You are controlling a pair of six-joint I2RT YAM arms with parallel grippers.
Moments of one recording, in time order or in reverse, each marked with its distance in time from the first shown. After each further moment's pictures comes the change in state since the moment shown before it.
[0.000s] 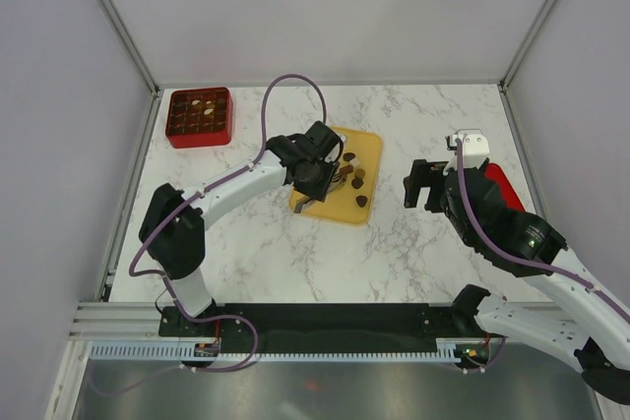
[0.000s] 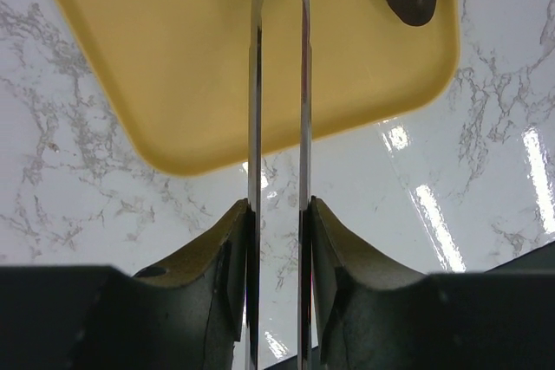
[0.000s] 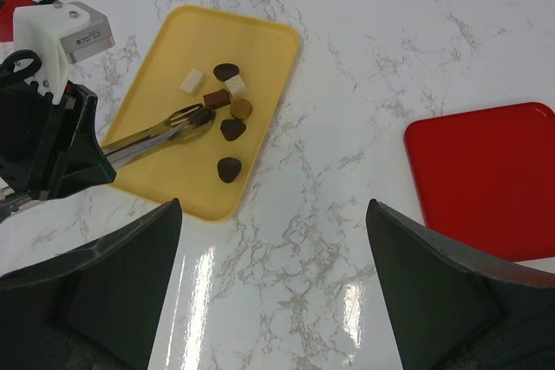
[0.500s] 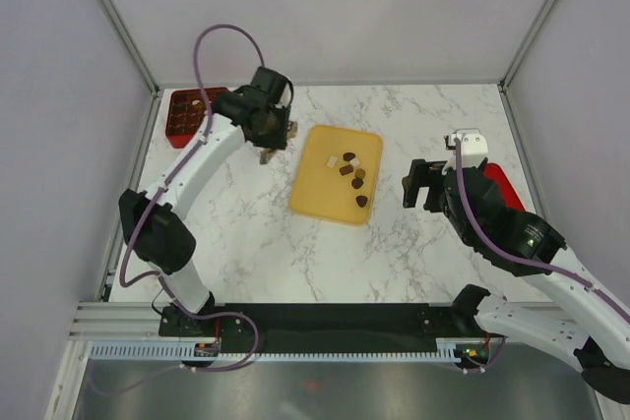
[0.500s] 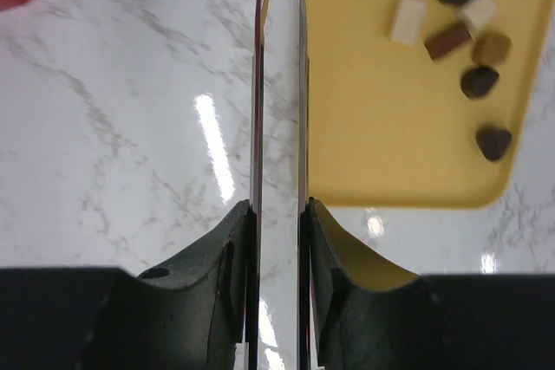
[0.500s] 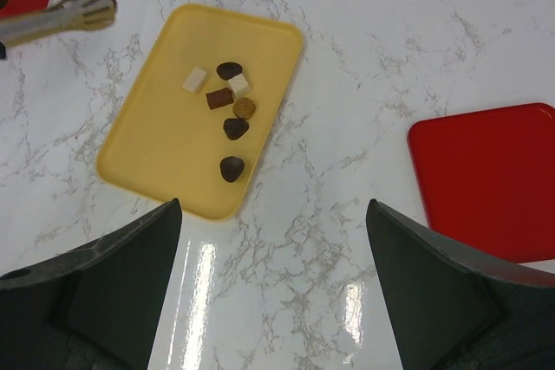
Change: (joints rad) left arm 0.214 -0.026 0.264 -0.201 -0.098 -0.014; right arm 0.000 0.005 0.000 0.003 -0.007 0.000
